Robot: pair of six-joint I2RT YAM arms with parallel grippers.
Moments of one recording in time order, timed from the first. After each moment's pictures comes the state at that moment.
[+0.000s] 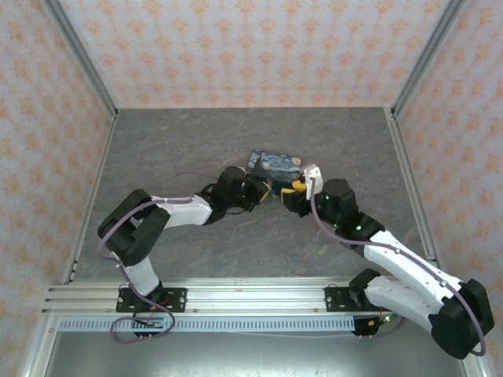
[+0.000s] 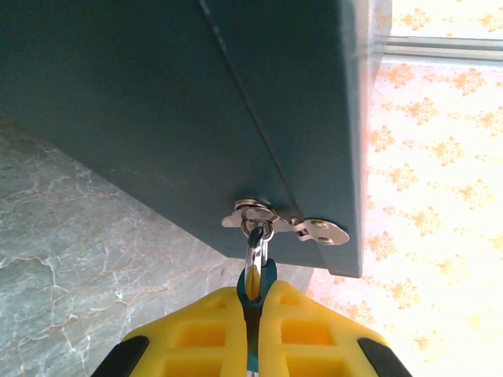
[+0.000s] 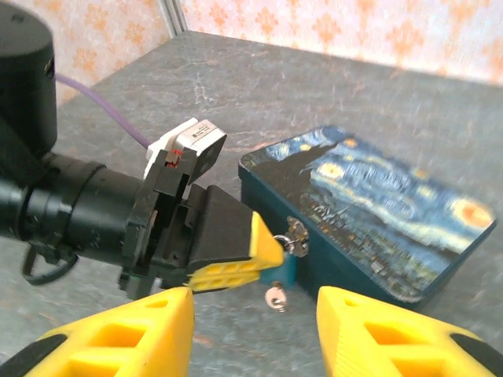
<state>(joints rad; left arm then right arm) -0.65 1.72 0.83 0.36 0.23 -1.48 0.62 0.91 0.57 -0.03 -0.10 0.06</state>
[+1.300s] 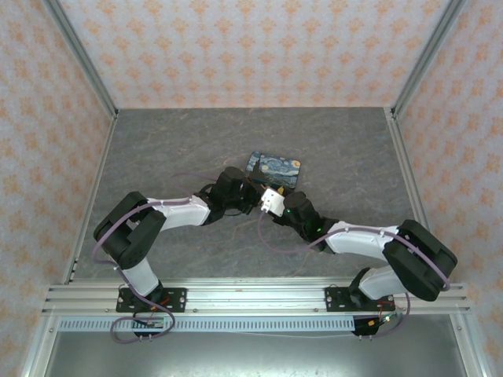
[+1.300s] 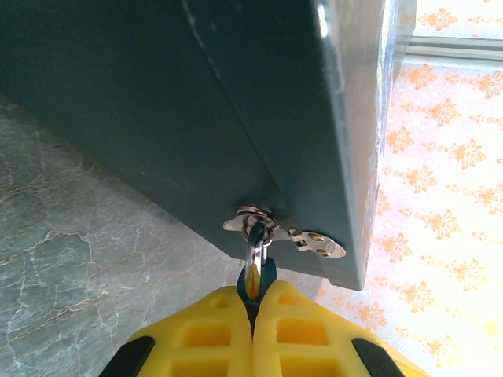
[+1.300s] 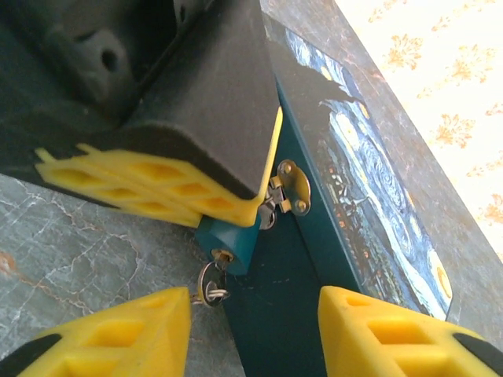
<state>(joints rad) -0.65 1.70 0.83 0.29 0.23 -1.49 0.81 1.37 0.50 0.36 0.29 -0.56</state>
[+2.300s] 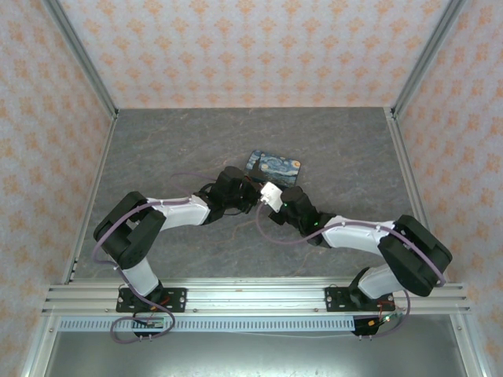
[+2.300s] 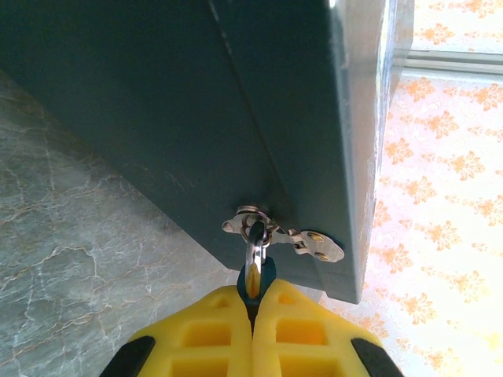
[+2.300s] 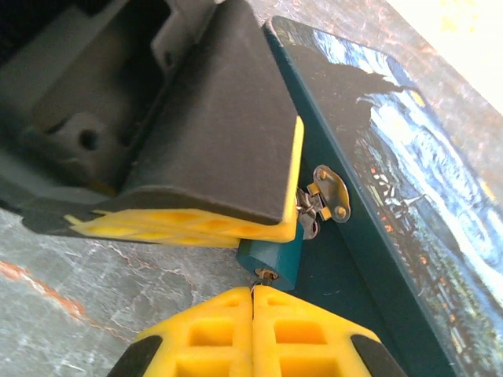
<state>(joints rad) -0.65 1.70 0.83 0.28 0.21 -1.49 0.77 1.42 0.56 0.30 0.15 -0.32</state>
